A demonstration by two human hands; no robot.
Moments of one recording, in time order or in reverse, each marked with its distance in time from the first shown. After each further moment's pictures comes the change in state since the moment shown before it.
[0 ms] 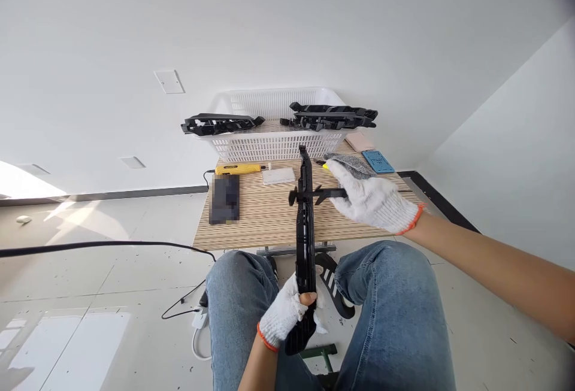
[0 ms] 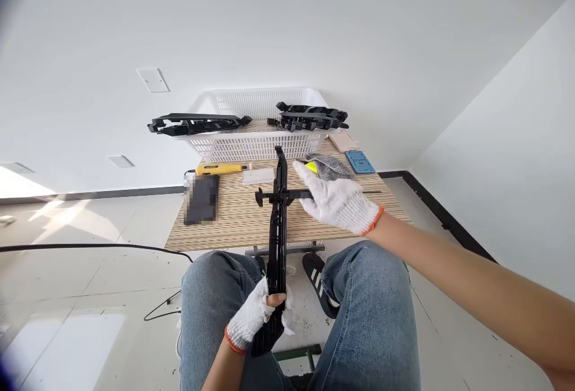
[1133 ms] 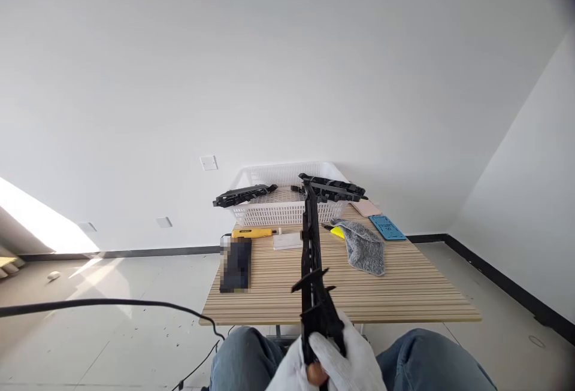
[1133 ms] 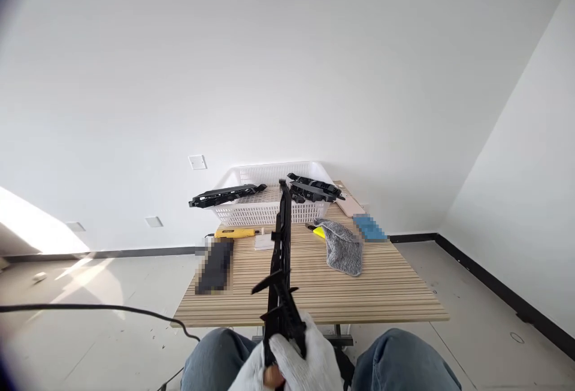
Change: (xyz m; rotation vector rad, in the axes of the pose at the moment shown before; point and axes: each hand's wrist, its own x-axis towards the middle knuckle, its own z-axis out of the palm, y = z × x) left_hand 0.021 0.047 -0.014 0.060 -0.071 0.226; right_hand -0.056 -0.133 0.022 1.388 -0.047 0.837
